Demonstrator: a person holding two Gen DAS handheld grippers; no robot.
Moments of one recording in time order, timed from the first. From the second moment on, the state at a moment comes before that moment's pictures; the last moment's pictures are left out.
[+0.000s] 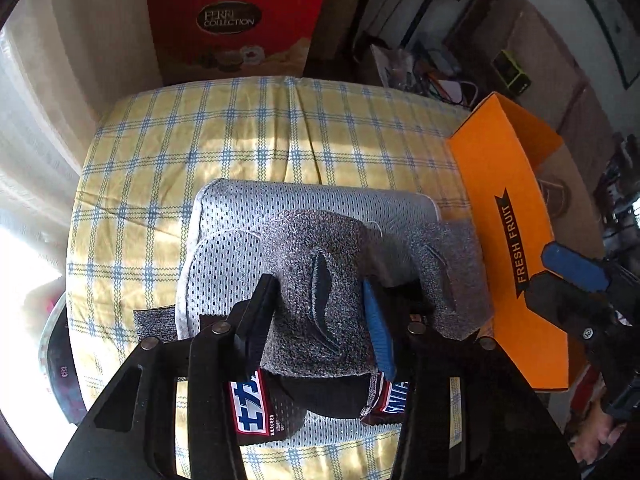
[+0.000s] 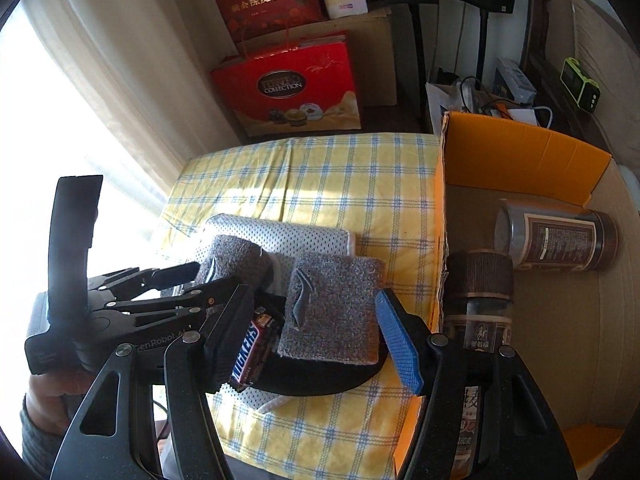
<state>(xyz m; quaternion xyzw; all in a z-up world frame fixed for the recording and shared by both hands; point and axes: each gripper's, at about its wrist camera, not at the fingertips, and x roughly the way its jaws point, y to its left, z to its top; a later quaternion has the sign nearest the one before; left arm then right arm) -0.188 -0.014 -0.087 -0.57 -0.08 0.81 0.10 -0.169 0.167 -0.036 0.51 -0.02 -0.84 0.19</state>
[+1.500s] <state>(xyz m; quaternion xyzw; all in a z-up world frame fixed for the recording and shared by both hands) -0.160 -0.049 -0.041 -0.52 -0.09 0.84 0.10 -0.198 0.115 -0.105 0.56 0.08 -0.82 0.12</state>
